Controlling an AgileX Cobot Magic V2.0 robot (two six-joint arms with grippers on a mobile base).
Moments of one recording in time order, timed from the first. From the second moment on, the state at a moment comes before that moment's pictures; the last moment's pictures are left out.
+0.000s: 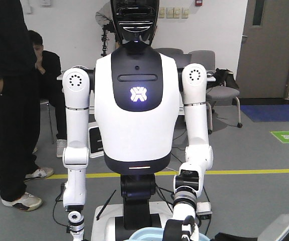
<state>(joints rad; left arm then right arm) -0.36 1.57 -0.50 1.16 -0.74 -0.17 0.30 1.08 -0.43 -0.83 -0.45 0.73</state>
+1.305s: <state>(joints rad) -0.36 1.61 -0.50 1.09 -0.79 -0.15 0.30 1.08 -0.43 -0.83 -0.45 0.73</state>
